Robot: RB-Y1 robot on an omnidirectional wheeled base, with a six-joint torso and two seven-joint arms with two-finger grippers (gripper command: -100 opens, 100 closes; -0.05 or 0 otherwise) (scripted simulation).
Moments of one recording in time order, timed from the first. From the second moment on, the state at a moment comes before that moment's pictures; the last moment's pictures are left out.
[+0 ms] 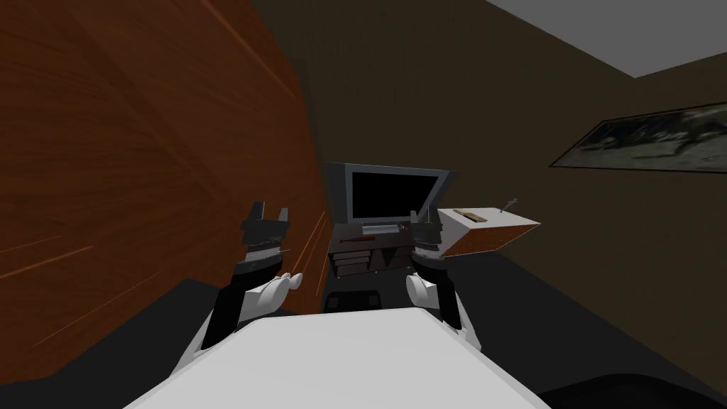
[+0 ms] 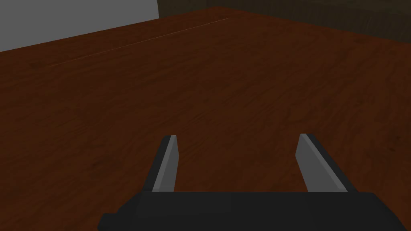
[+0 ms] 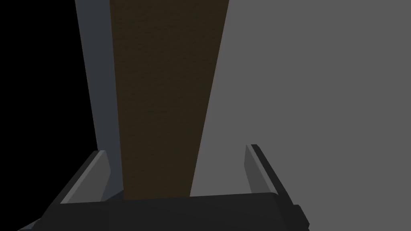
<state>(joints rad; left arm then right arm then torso) 0.48 0.01 0.04 -2.33 0.08 -0.42 0.09 0.50 -0.02 0.03 -2.37 -0.02 -0.45 -0.01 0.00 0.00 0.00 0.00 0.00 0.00</state>
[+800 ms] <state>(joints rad) 0.48 0.01 0.04 -2.33 0.08 -0.42 0.09 0.55 -0.26 0.16 -2.29 -0.02 -0.38 0.03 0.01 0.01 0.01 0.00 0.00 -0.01</state>
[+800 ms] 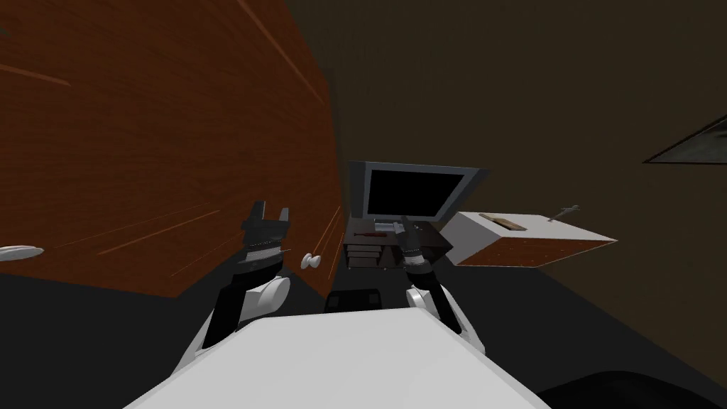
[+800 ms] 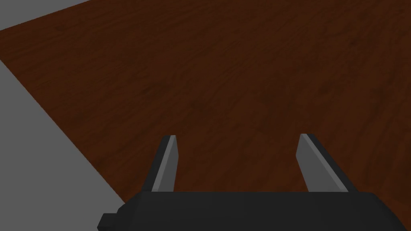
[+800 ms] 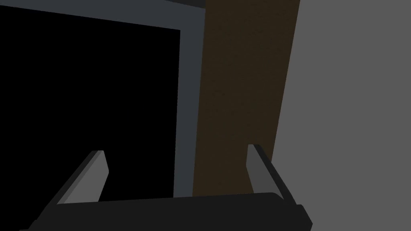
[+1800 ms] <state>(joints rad) 0.48 0.01 0.04 -2.33 0.08 -0.42 0.09 0.62 -0.50 0.35 -2.13 0.03 -0.25 0.10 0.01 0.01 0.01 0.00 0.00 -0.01</state>
